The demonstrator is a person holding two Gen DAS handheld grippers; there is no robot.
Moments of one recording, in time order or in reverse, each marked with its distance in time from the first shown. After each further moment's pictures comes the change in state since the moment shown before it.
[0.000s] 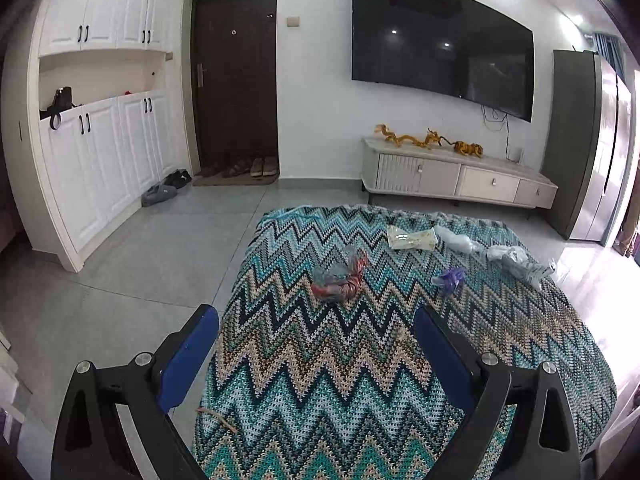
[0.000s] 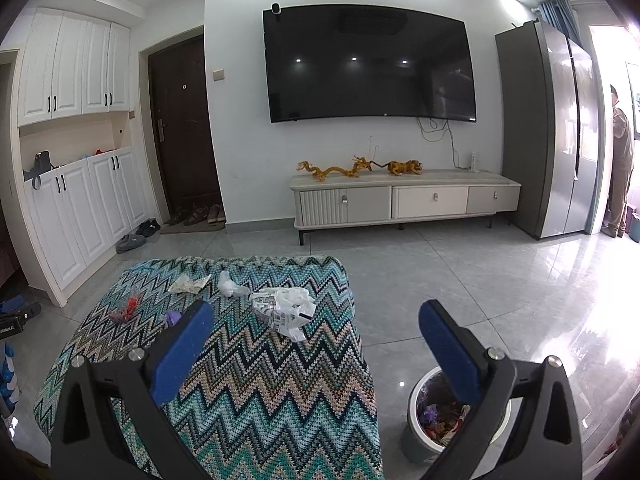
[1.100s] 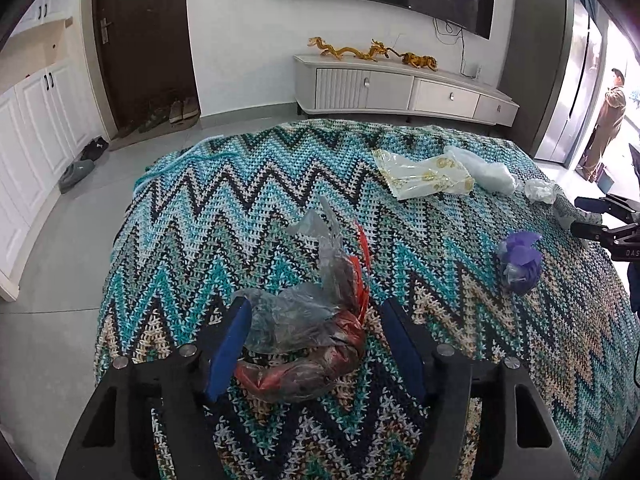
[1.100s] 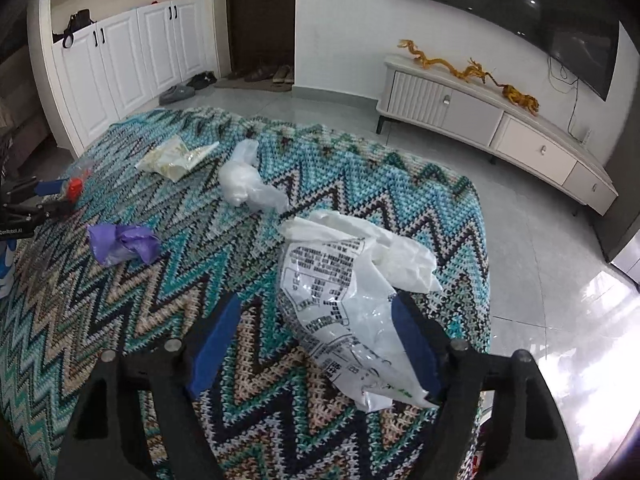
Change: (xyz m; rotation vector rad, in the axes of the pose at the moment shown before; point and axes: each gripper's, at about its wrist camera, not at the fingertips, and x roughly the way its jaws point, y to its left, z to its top) left arm 0.219 -0.023 0.019 0.165 0.277 -0.218; right arm 0.278 0.074 -0.031 -0.320 0.459 0.188
